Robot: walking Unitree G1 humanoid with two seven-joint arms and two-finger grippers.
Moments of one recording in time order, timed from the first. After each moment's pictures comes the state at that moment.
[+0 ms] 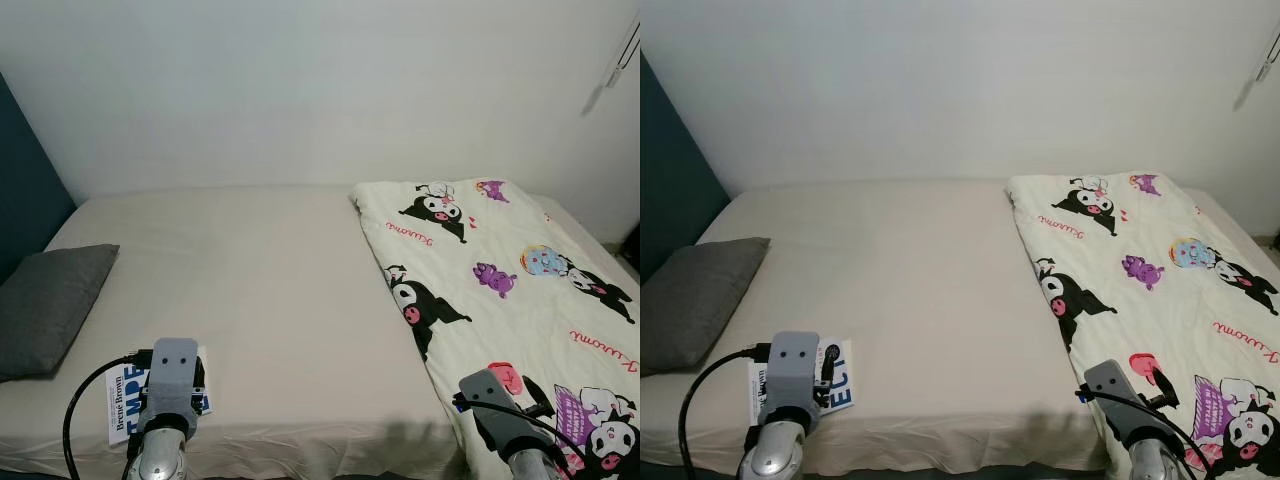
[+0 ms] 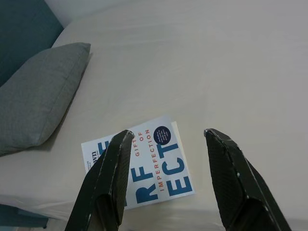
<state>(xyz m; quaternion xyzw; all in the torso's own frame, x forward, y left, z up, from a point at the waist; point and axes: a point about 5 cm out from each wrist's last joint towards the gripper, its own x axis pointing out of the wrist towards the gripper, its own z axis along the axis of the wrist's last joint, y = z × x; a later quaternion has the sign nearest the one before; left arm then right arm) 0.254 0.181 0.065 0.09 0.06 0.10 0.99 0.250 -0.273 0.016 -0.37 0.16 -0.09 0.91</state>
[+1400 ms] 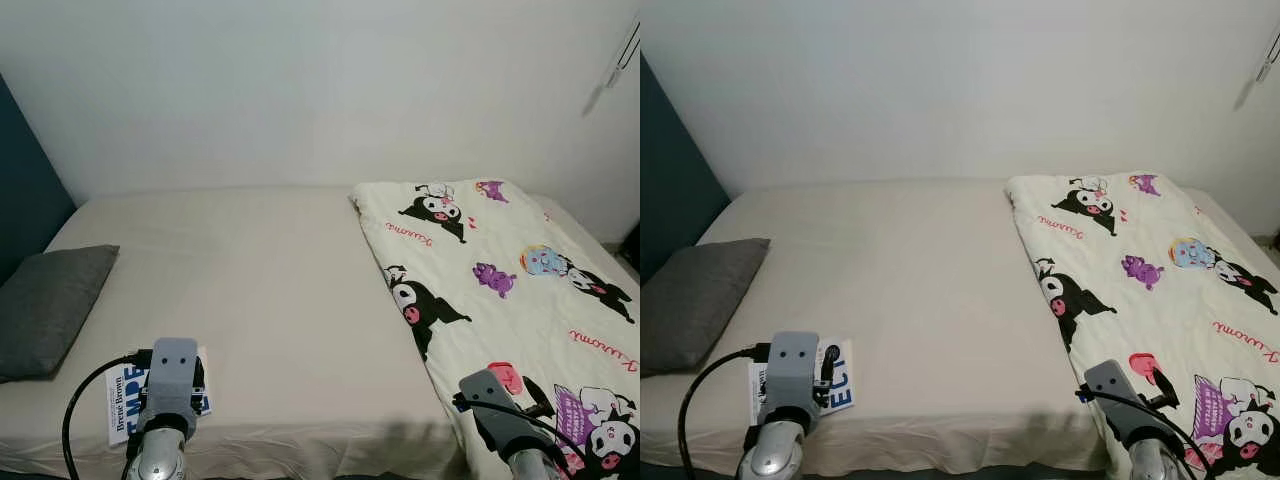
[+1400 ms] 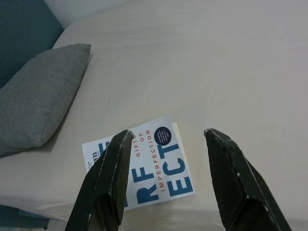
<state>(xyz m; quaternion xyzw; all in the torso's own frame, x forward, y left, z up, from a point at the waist) 0.254 0.182 0.065 0.09 0.06 0.10 0.99 0.251 -0.273 0.017 -0.37 0.16 -0.09 0.91</state>
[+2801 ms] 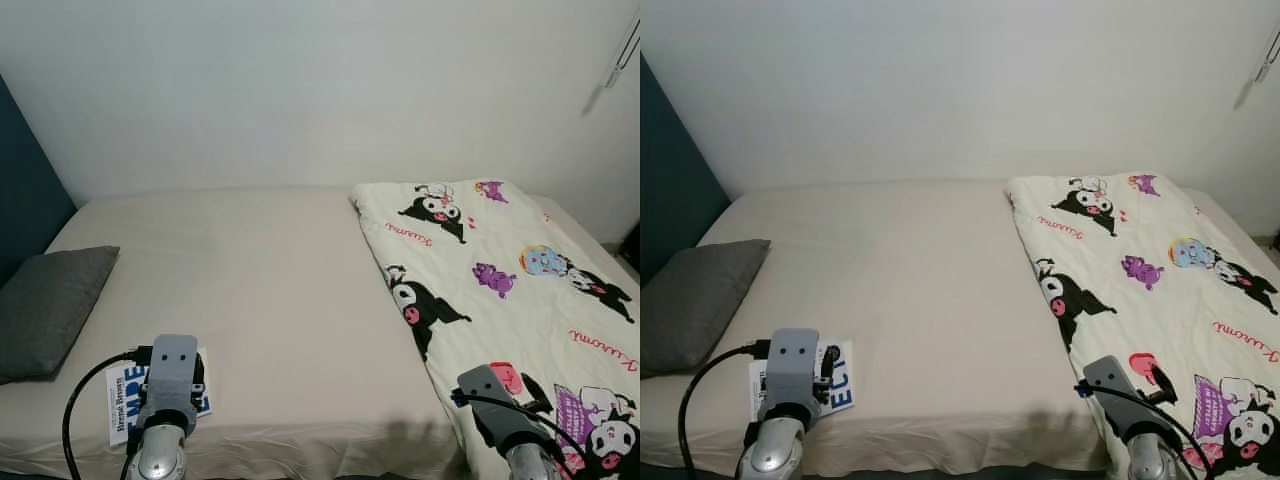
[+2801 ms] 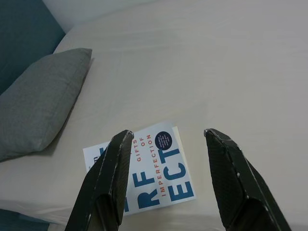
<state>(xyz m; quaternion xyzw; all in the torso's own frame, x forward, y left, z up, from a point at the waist) 0.257 0.182 0.068 0.09 0.05 0.10 0.99 0.257 -0.272 0.017 -0.36 0.17 -0.09 0.91</state>
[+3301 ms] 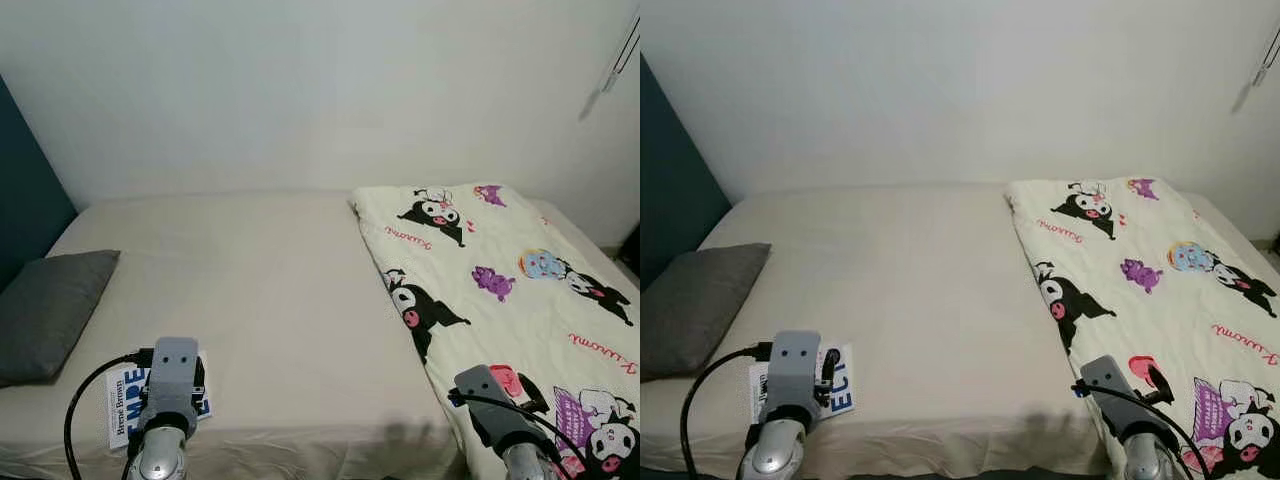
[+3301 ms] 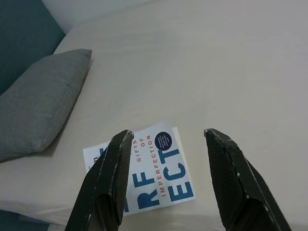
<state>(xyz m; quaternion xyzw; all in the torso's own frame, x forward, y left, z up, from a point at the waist) 0.257 0.182 0.063 0.09 0.06 0.09 0.99 0.257 -0.269 0.016 -0.36 0.17 -0.09 0.91</state>
